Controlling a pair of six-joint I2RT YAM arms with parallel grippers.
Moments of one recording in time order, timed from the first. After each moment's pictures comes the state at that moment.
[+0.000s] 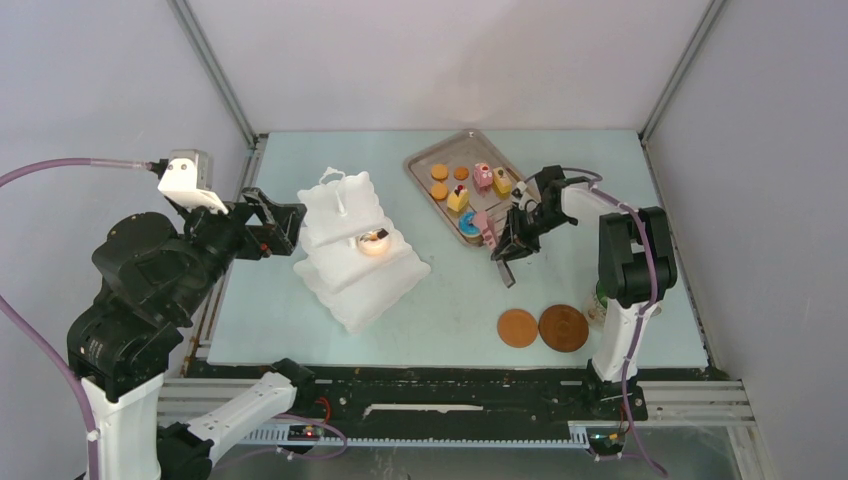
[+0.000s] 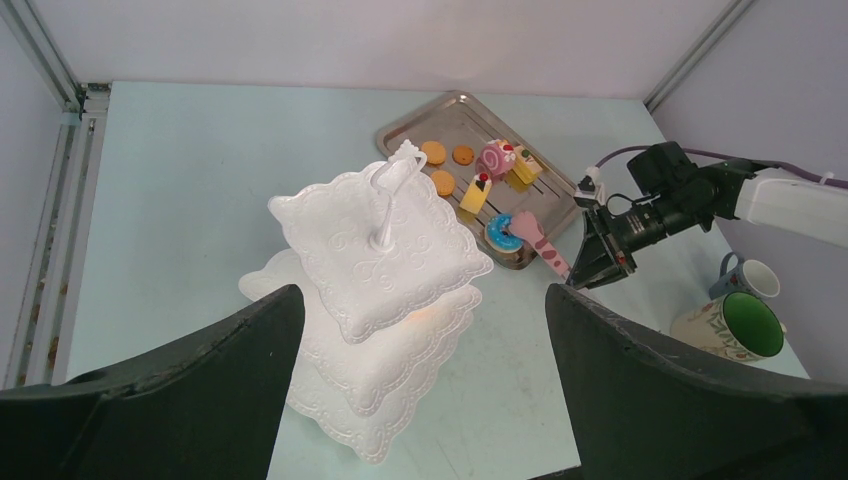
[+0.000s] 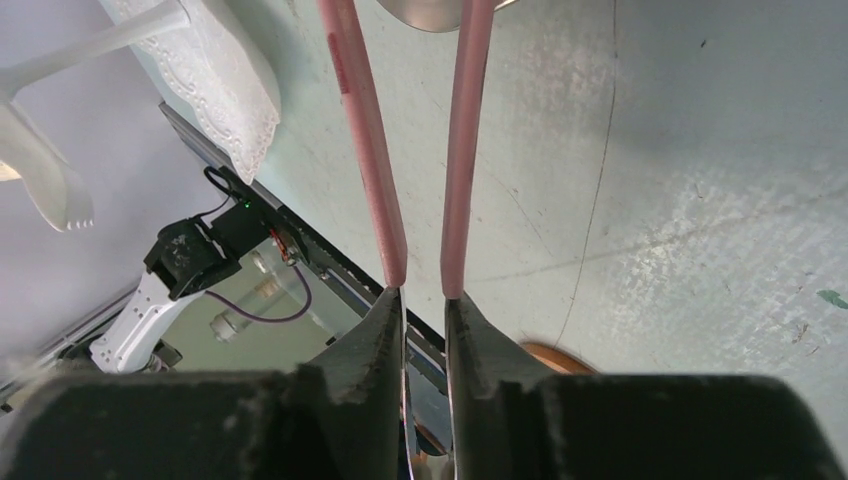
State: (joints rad) left arm -0.48 0.84 1.73 -1.06 -0.20 -0.28; right arm 0.18 1.97 1.33 -0.80 -0.78 0.31
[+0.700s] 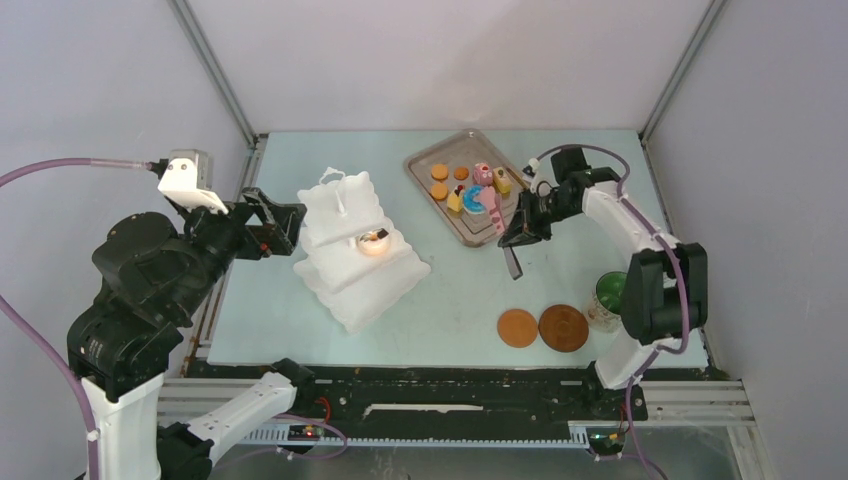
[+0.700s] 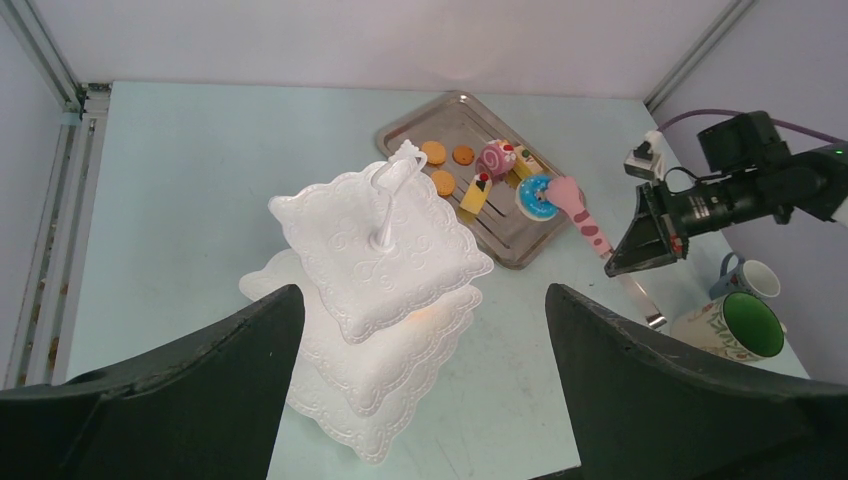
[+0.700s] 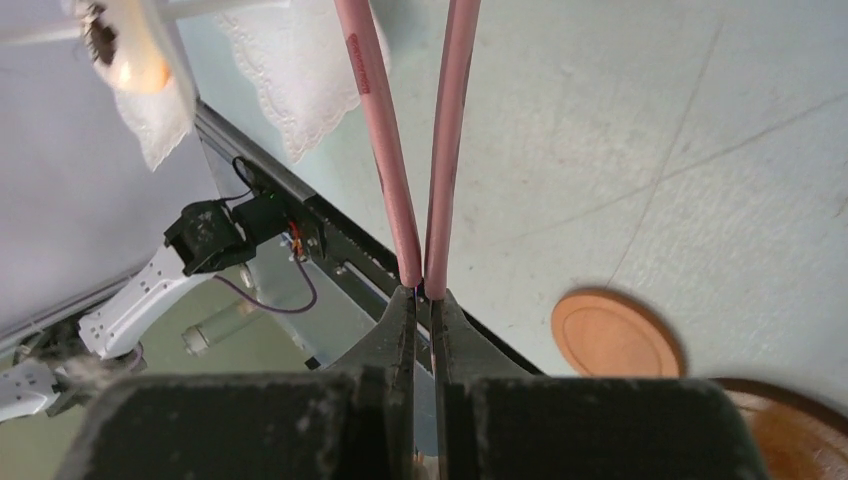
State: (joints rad) left arm -0.48 0.84 1.73 -1.06 -0.20 -0.28; right arm 0.18 1.73 1.34 -0.87 -0.76 0.31
